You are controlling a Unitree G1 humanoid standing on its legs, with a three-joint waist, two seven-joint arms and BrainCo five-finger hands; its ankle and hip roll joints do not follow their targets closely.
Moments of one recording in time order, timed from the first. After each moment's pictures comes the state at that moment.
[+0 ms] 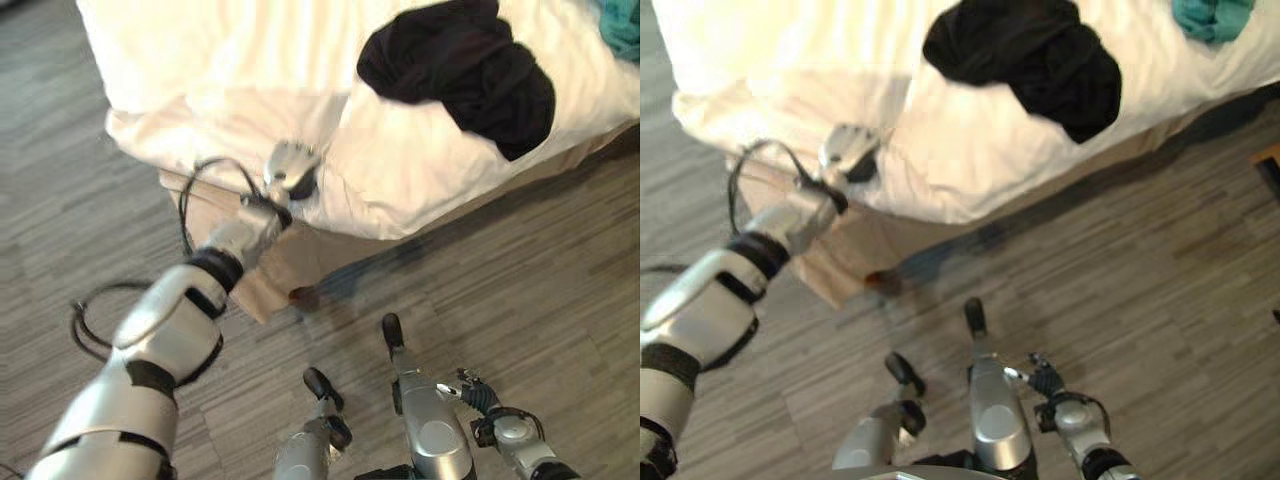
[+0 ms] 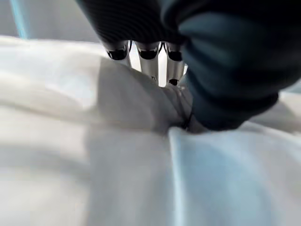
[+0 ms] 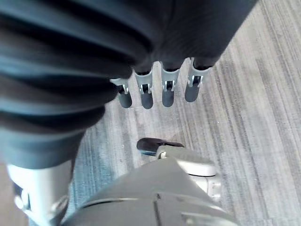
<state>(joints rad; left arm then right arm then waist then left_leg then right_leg) -1.02 0.51 -0.80 0.99 0.70 -0.12 0.35 -0.09 -0.33 0.36 0.95 0.18 -0.13 -0.05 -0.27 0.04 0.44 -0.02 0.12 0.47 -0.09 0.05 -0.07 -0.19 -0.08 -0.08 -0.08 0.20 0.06</state>
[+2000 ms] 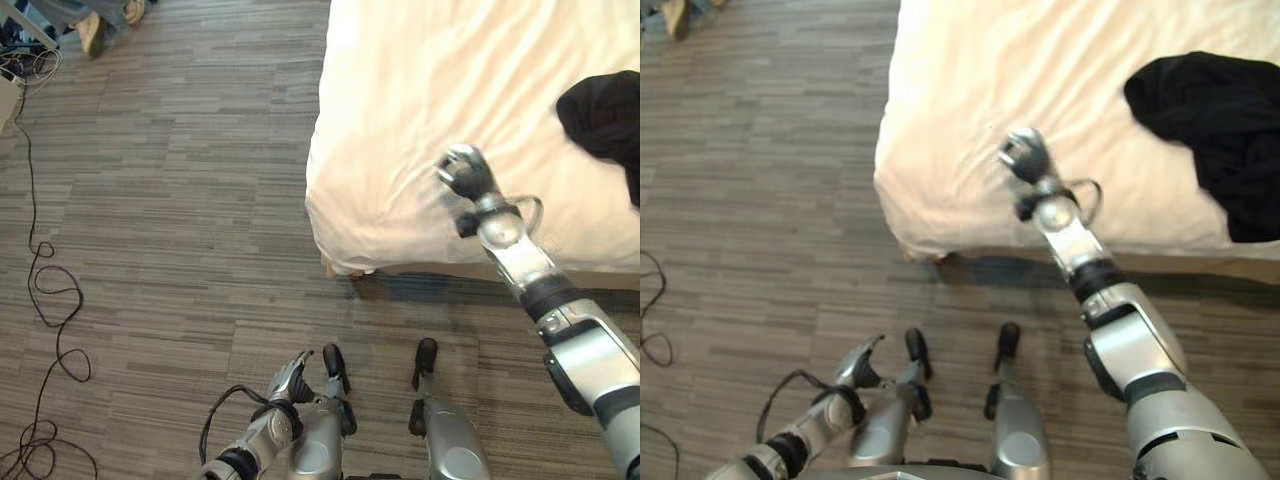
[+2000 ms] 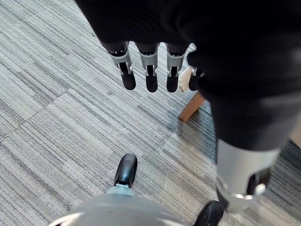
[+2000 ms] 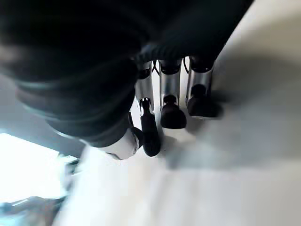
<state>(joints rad) -0.19 0.25 -0.63 1.02 0.32 -0.16 0.27 -0.82 -0.50 0.34 0.97 0.15 -0.20 -0.26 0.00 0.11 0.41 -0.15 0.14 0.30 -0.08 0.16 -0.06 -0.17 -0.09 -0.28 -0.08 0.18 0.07</state>
